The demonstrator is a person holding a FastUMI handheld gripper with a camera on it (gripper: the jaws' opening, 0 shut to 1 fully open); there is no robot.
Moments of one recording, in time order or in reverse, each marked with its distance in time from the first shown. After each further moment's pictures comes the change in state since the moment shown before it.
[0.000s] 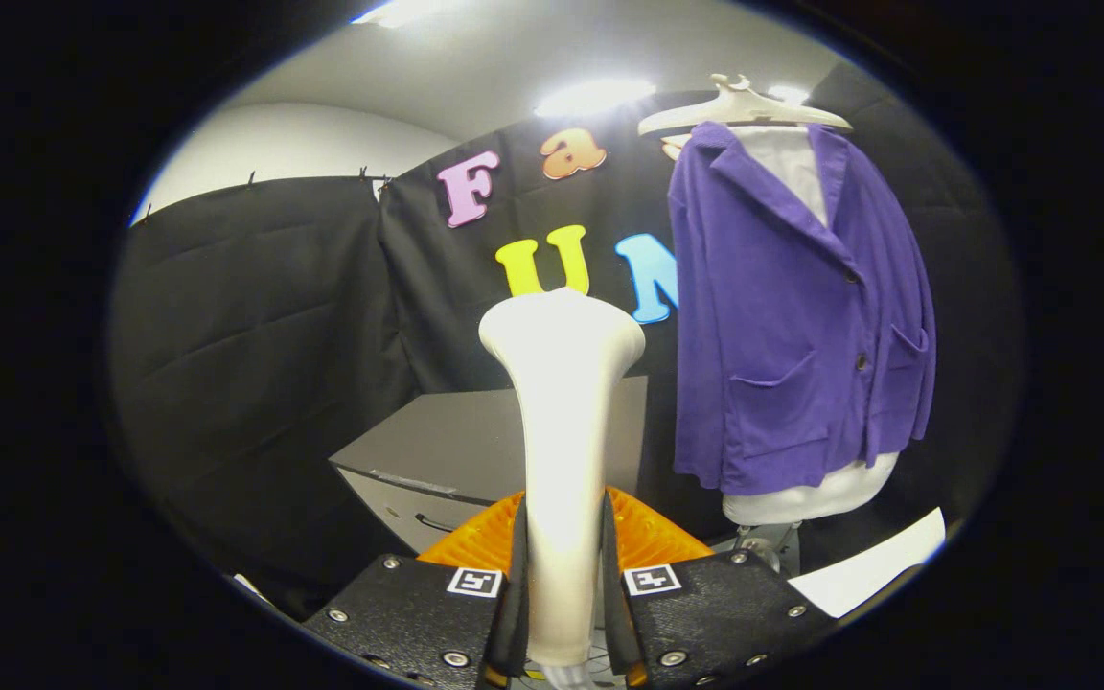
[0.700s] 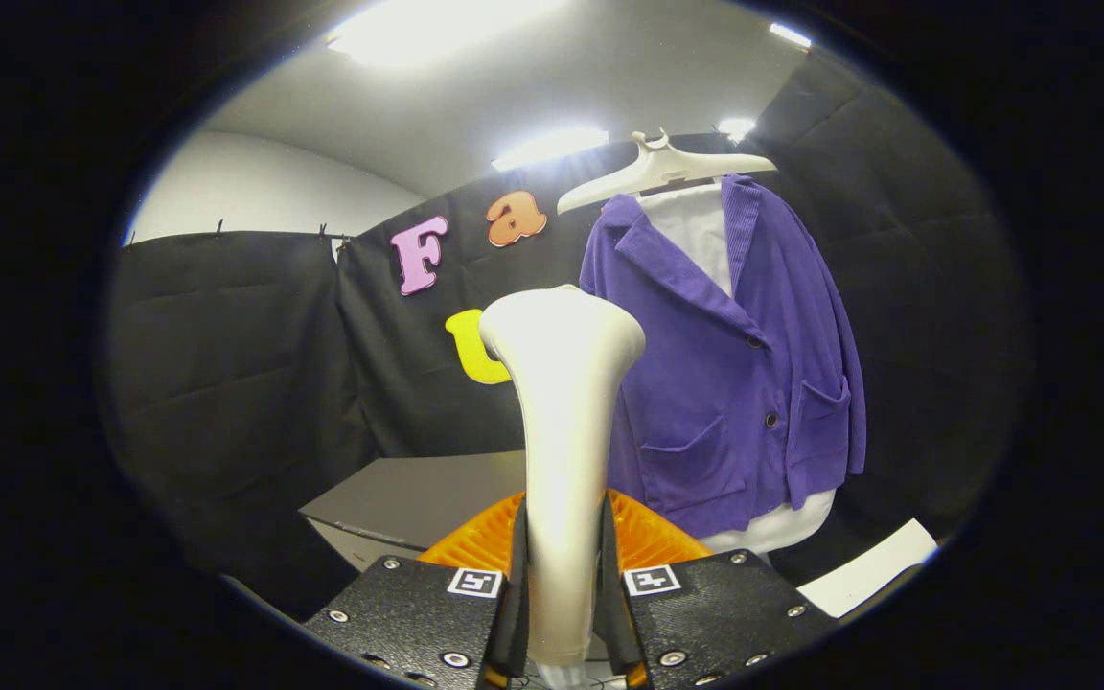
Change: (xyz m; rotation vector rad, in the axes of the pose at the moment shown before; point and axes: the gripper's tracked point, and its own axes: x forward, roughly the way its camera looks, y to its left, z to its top) arm -0.017 -0.066 0.092 0.017 -0.181 -0.098
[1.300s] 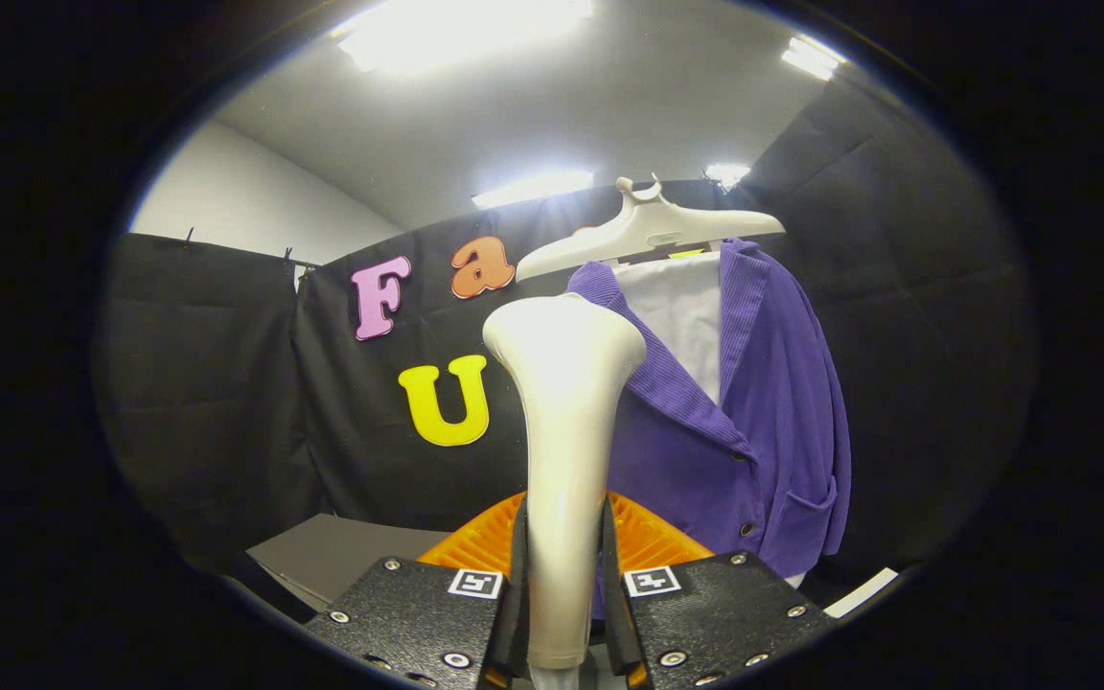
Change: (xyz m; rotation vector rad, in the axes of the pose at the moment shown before) arm 0.088 -0.041 0.093 -0.078 -0.150 -0.124
